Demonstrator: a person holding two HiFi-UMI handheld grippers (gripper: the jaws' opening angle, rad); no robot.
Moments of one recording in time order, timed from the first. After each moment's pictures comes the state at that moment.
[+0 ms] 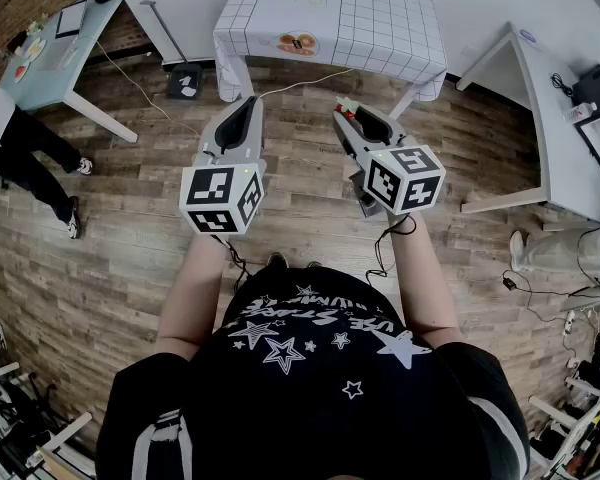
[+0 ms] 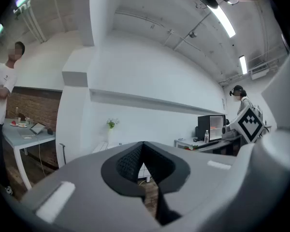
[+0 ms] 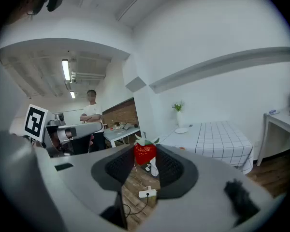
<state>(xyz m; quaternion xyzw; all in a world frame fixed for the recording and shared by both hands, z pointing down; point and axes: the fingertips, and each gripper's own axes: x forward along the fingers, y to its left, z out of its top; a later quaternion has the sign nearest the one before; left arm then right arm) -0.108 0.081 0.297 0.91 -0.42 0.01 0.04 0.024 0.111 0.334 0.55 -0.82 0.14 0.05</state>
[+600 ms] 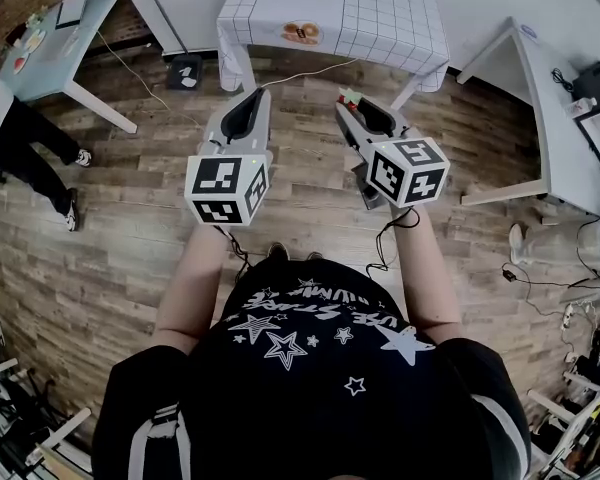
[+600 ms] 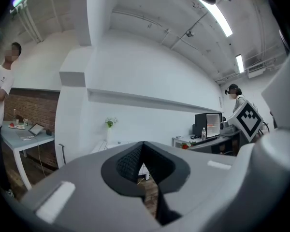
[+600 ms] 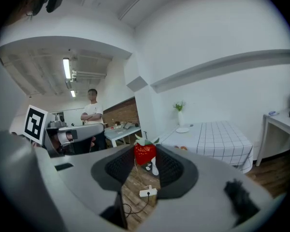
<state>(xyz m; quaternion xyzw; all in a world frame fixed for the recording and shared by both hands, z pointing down) -0.115 0.095 0.302 0.92 -0.40 0.02 0.03 0.008 0.123 0.331 0.56 -0.82 0.13 0.05</state>
